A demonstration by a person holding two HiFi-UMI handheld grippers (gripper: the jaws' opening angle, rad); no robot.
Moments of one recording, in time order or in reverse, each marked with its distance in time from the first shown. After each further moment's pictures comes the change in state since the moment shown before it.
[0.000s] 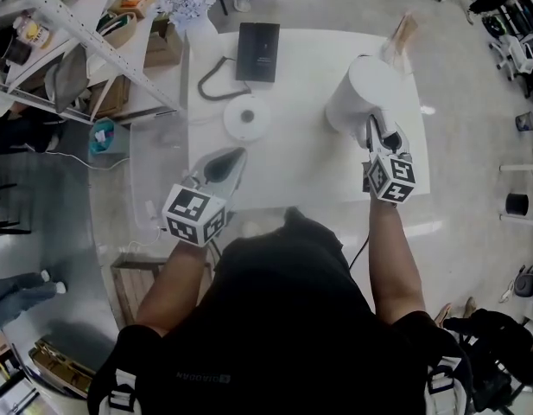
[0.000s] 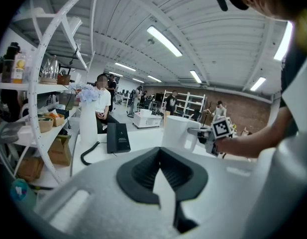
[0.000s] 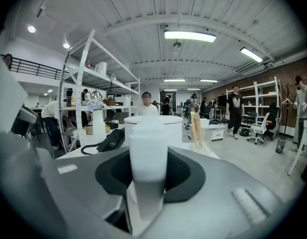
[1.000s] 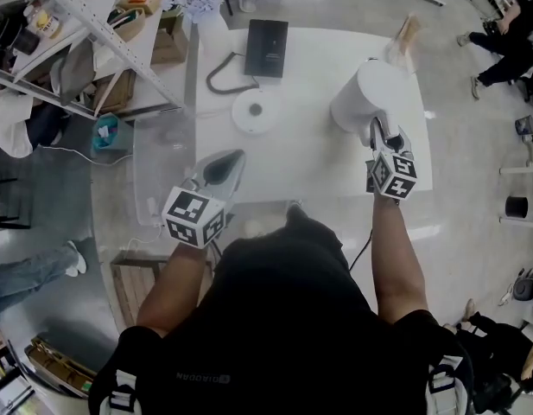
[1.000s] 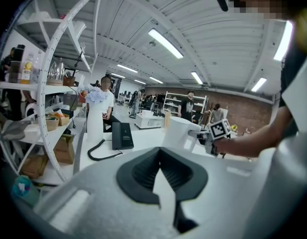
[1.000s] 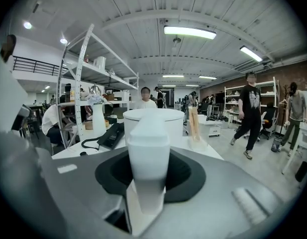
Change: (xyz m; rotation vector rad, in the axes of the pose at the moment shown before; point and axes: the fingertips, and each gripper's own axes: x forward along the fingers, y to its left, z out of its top) left arm -0.038 0.000 -0.014 -0.008 -0.016 0.020; right arm -0.011 0.006 -0.023 0.002 0.058 -0.027
